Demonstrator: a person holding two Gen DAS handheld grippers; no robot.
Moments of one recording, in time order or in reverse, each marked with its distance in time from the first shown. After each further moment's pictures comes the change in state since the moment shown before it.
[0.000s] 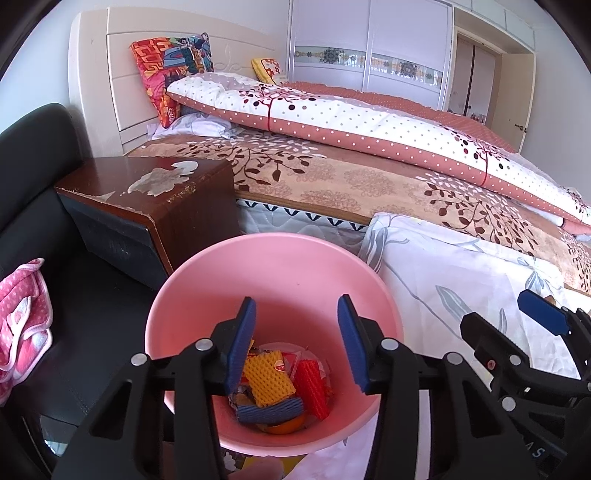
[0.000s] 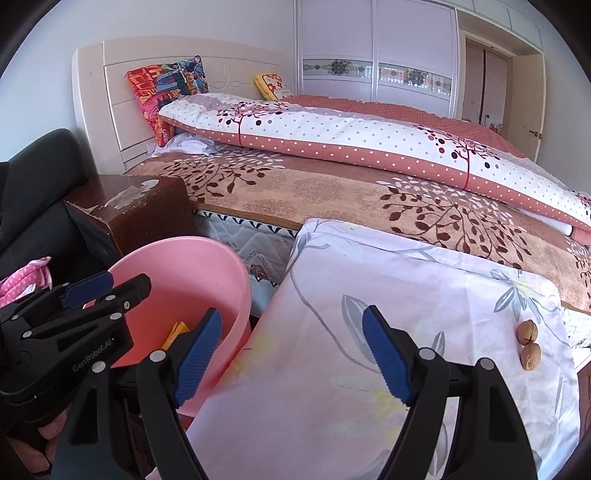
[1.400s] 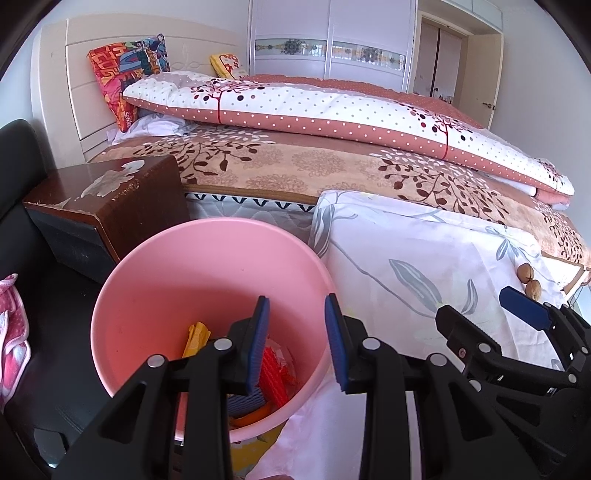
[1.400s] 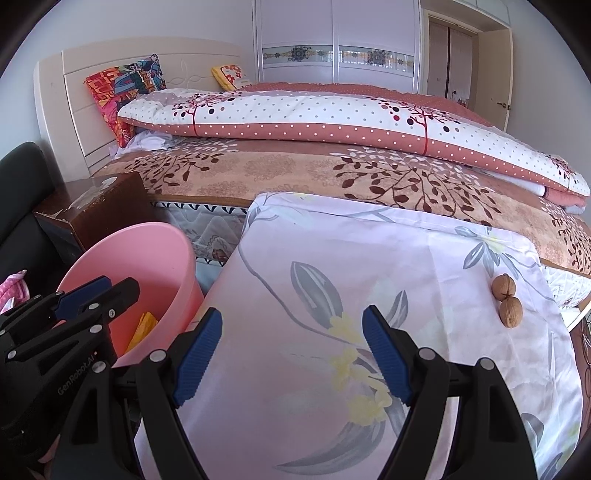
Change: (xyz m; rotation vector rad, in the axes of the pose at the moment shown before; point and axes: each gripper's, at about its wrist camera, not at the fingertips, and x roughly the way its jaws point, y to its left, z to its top) left arm 0.006 -0.045 -0.016 0.092 0.033 -0.103; right arm 0.006 -0.038 -0.025 0.092 0.051 -0.089
